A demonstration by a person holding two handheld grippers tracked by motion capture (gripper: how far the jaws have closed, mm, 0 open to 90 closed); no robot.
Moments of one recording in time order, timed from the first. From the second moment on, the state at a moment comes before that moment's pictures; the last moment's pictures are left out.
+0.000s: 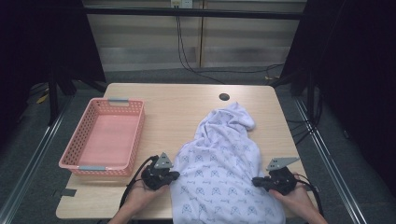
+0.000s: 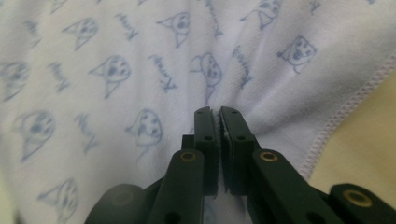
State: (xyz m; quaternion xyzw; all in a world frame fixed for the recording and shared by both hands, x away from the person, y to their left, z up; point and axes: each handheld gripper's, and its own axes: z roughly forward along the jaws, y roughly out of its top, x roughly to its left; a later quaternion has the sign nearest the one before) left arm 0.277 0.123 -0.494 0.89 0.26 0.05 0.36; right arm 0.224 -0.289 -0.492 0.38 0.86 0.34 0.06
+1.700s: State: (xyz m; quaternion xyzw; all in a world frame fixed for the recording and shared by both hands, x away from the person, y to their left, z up) left arm 0.207 0.135 -0.473 0.87 0.22 -0.10 0.43; right arm 0.184 -0.302 -0.451 0.37 0.83 0.41 0.06
